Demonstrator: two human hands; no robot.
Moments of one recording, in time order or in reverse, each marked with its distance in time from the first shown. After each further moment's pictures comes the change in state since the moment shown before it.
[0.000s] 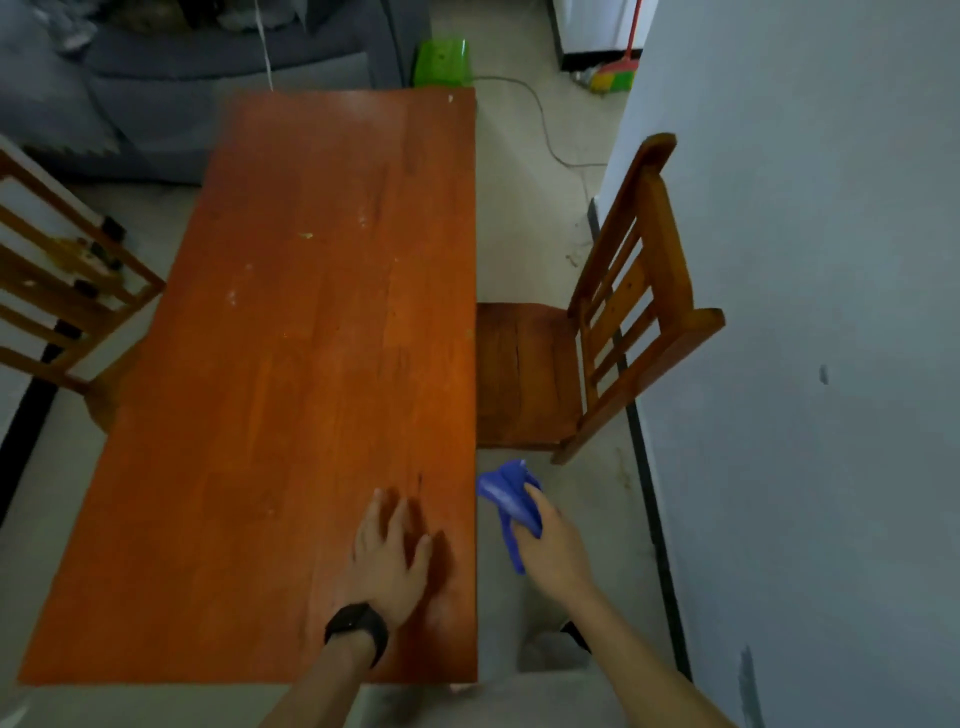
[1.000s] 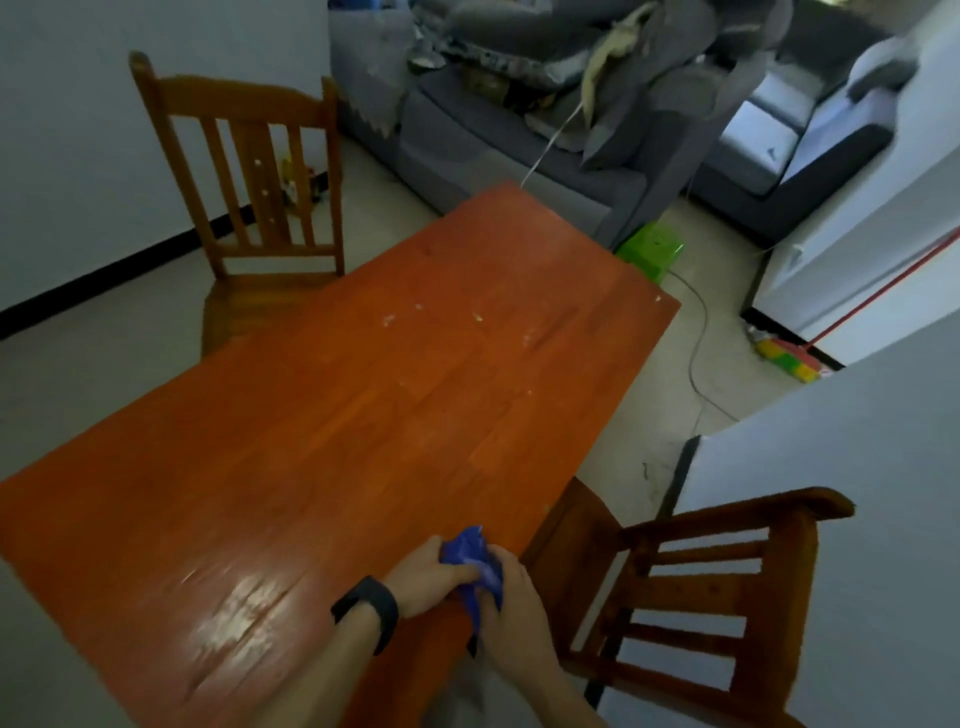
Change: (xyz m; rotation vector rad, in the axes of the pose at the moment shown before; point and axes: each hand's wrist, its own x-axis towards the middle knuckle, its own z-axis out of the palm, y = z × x) left_hand 0.116 0.060 -0.099 -1.000 -0.310 -0.288; right_hand 0.131 -0.148 -0.015 -0.524 -0.313 -0.374
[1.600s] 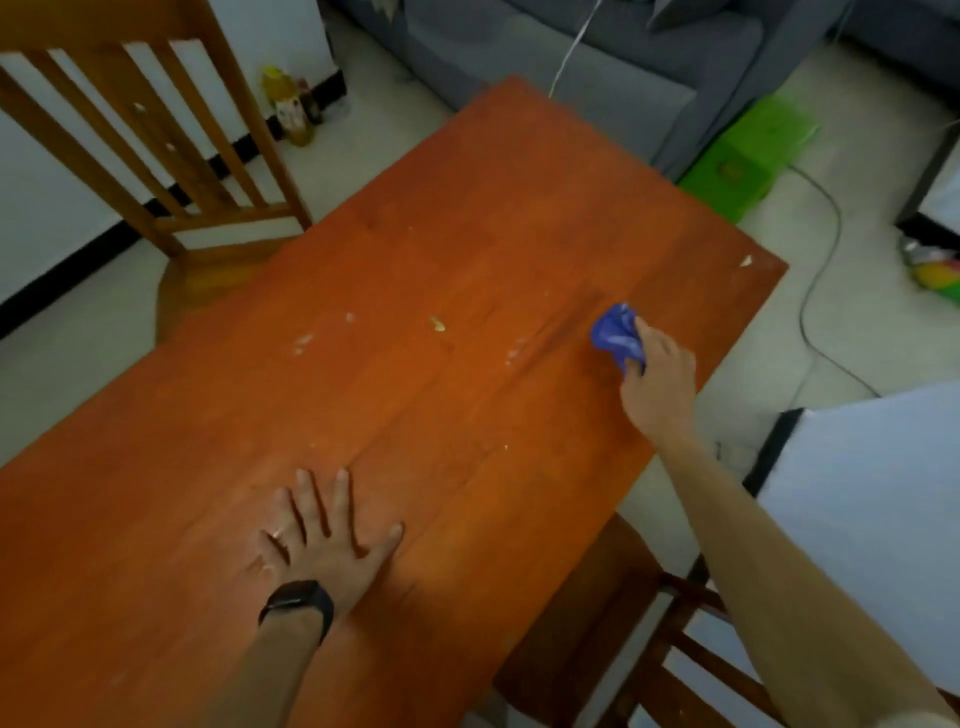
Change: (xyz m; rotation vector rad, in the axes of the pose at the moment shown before) left_hand 0.190 0.064 -0.074 0.639 0.488 -0.422; right_hand 0.446 0.073 -0.254 -0.275 0.425 -0.213
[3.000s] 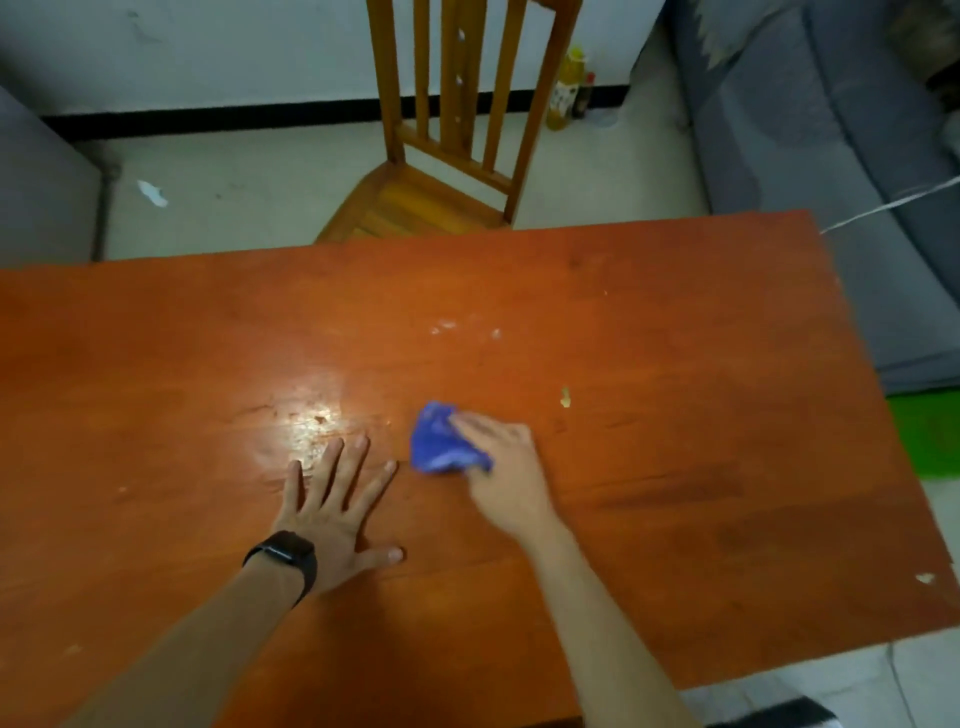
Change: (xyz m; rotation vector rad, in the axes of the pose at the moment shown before) left_hand 0.014 -0.007 0.010 -0.055 0.111 -0.055; right_hand -0.029 -0.191 0.119 0.134 -0.658 -0.956
